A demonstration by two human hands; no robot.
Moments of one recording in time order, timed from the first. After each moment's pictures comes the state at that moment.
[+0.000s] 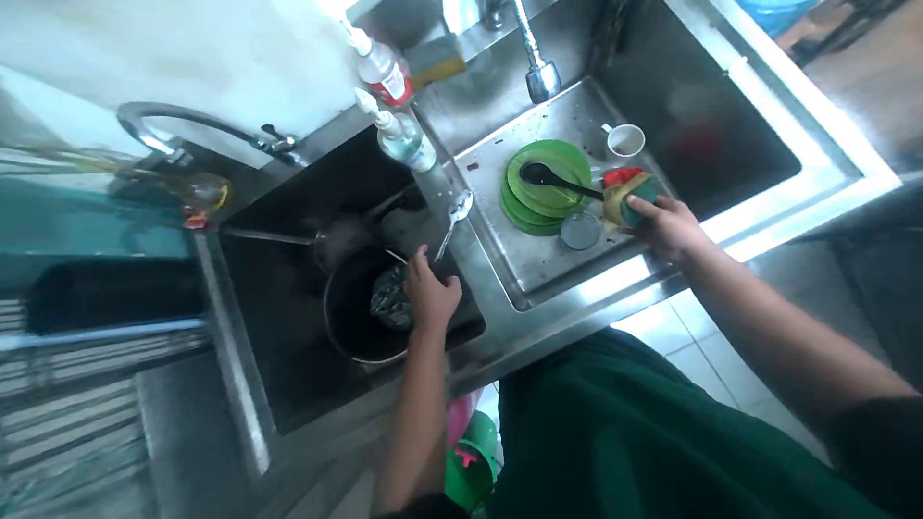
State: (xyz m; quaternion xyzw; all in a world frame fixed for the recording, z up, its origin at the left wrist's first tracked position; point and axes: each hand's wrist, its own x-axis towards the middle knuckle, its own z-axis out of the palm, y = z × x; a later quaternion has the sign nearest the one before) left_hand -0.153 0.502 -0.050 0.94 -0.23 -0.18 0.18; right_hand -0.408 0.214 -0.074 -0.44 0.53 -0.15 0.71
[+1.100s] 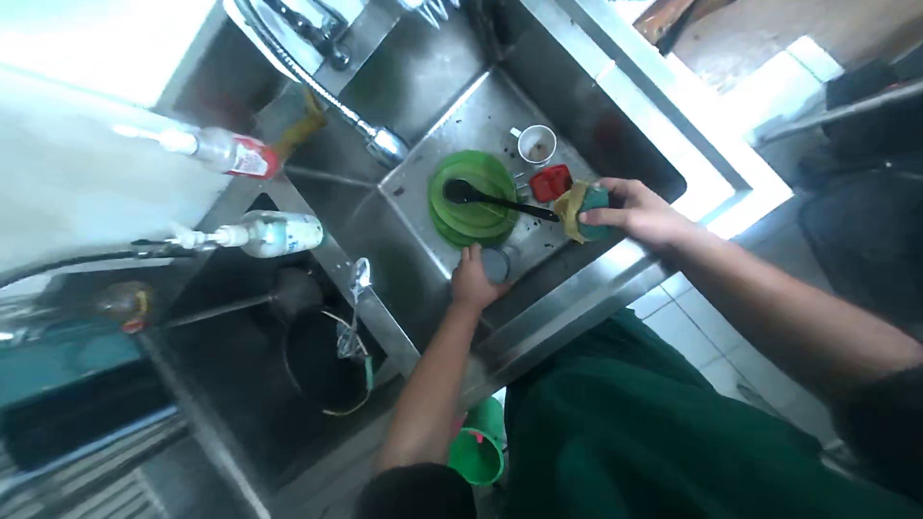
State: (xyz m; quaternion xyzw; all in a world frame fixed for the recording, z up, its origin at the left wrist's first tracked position) left_hand -0.265 0.283 -0.131 0.84 -0.38 -0.38 -0.08; right_hand -0.491 0.075 -0.076 -0.56 0.38 -0.06 0.73
